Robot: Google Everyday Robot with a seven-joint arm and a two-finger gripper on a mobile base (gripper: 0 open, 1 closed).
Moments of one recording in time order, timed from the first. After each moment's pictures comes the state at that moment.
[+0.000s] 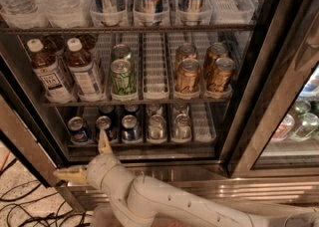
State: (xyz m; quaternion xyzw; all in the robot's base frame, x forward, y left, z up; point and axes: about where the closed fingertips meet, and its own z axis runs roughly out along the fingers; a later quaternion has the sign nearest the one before) arm 0.515 0.216 0.670 -0.33 0.66 0.24 0.63
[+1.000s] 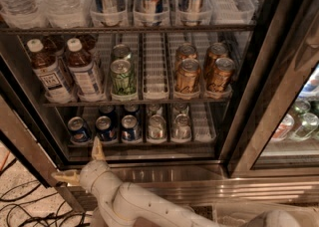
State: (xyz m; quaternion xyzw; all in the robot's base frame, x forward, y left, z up) arm 0.536 0.257 0.595 -0.32 0.66 0.23 0.64
